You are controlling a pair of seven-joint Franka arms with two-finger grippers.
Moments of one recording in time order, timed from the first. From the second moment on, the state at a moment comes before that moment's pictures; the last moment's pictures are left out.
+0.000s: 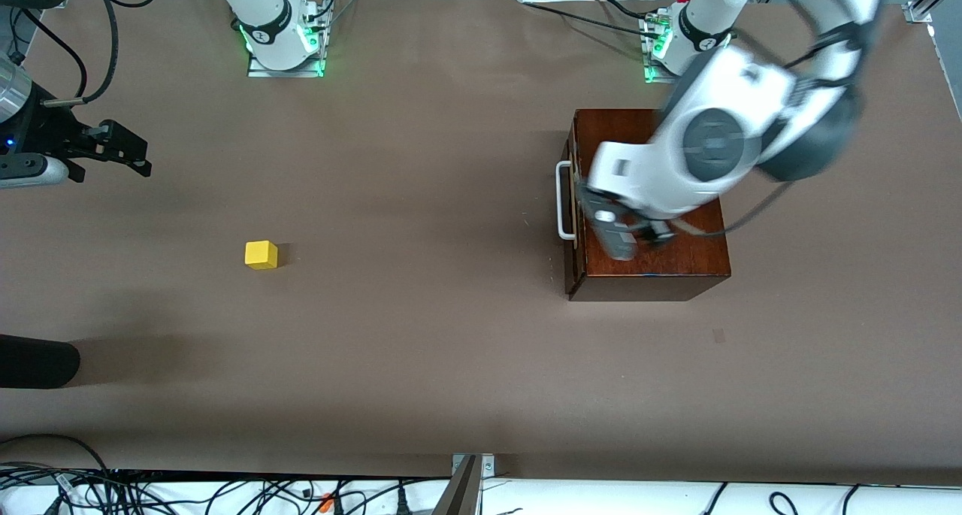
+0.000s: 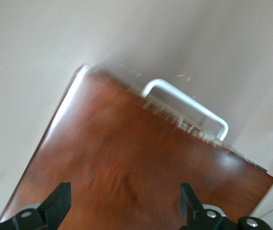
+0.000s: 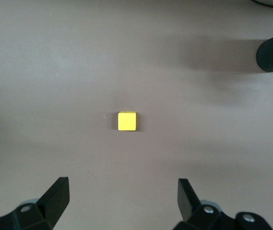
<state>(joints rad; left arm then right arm) -0.09 0.40 -0.36 -1.39 0.07 1.56 0.50 0.17 0.02 -0.14 -1.63 0.00 1.68 -0.08</state>
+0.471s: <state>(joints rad) -0.09 0.13 -0.08 -1.46 0.02 1.53 0.20 0.17 0.02 -0.14 -1.63 0.00 1.68 -0.08</state>
